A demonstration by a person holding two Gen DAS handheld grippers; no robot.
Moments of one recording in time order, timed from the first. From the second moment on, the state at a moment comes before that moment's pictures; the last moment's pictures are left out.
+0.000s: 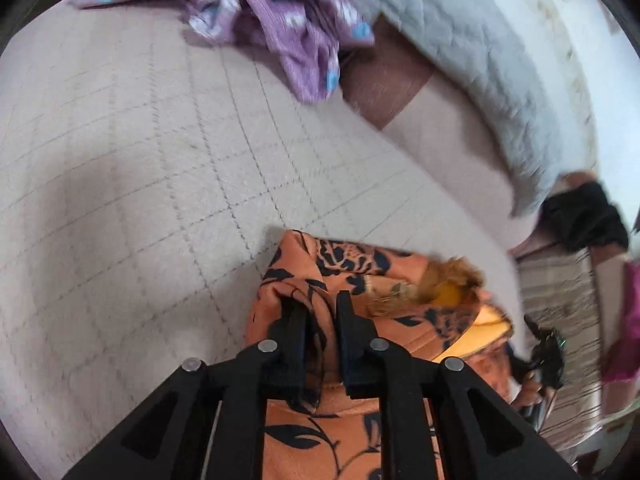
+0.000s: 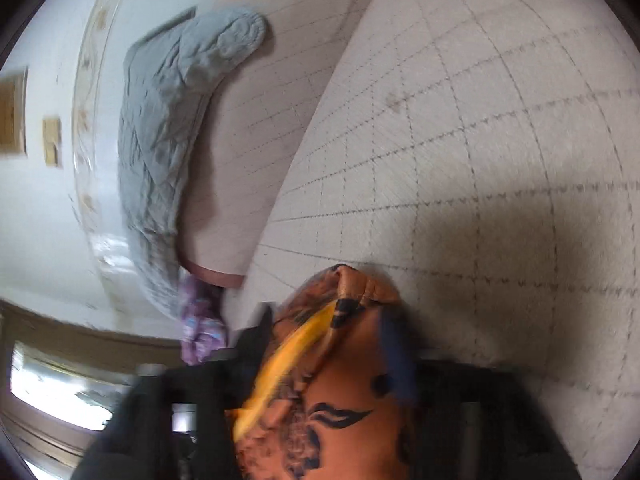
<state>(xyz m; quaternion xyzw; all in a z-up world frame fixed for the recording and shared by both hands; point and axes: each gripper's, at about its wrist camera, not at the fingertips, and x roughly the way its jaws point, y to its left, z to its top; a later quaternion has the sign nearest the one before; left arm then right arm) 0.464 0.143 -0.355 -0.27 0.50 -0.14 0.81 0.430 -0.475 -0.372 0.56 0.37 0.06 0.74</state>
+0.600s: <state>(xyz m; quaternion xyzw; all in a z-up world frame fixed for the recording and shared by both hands) 0.358 0.083 -0.320 -0.11 0.48 -0.07 0.86 0.376 -0.319 -0.298 0.24 0.47 0.10 0.84</state>
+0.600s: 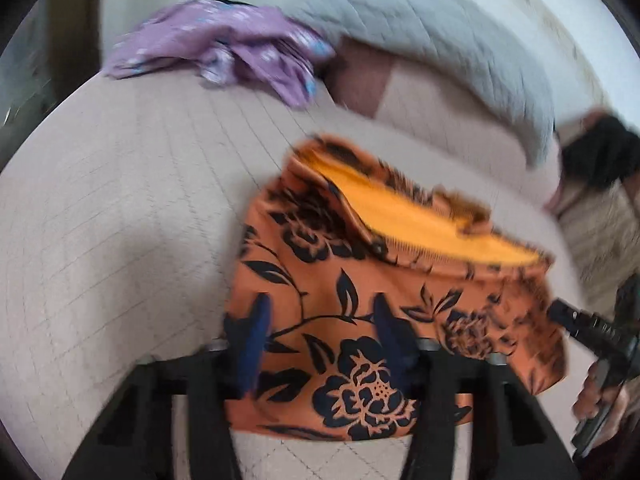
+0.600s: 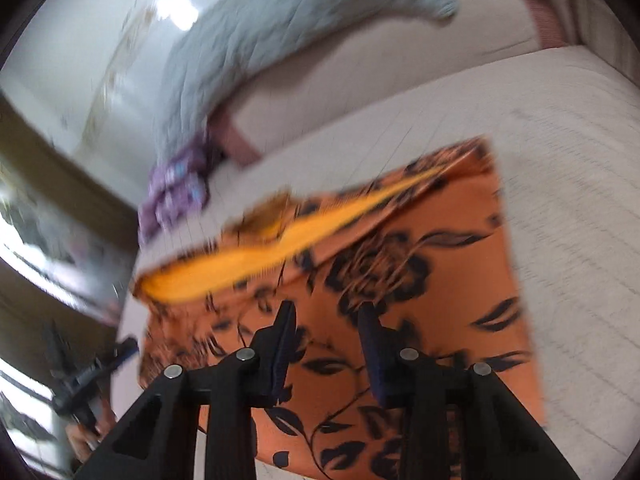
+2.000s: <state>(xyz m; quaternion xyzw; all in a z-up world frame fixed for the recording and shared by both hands) 0.372 0.068 -0.336 0.01 0.48 -0.04 0.88 0.516 -0.205 -0.333 0.26 0.46 0.11 0.84</state>
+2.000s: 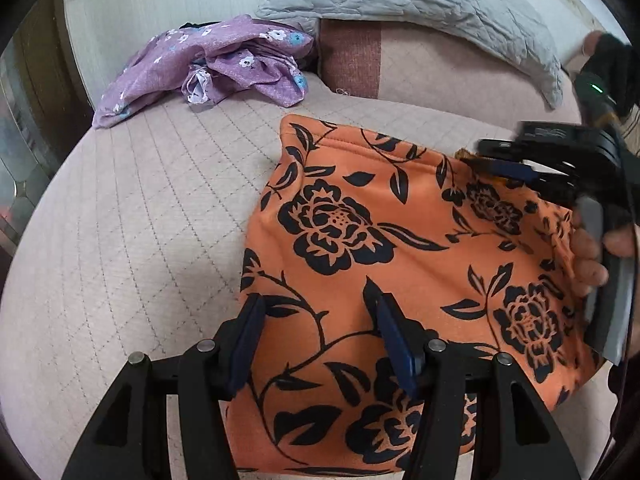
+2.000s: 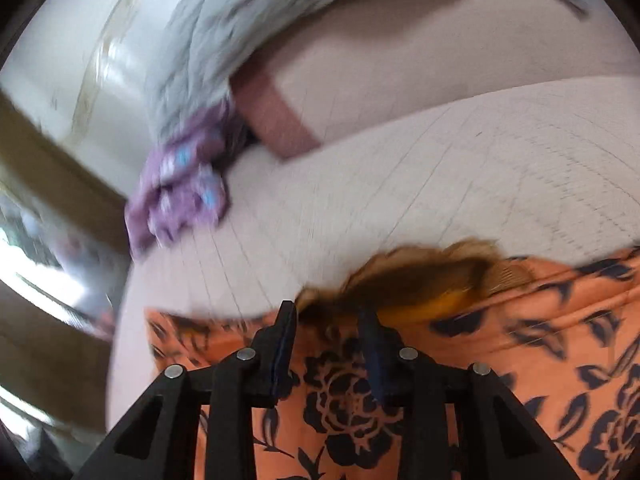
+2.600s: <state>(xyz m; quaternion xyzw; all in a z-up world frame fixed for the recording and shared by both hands) 0.352 0.069 -0.358 0.03 0.51 -0.01 0.86 0.321 -0.358 -0.323 0.22 0.52 -0.03 0.82</state>
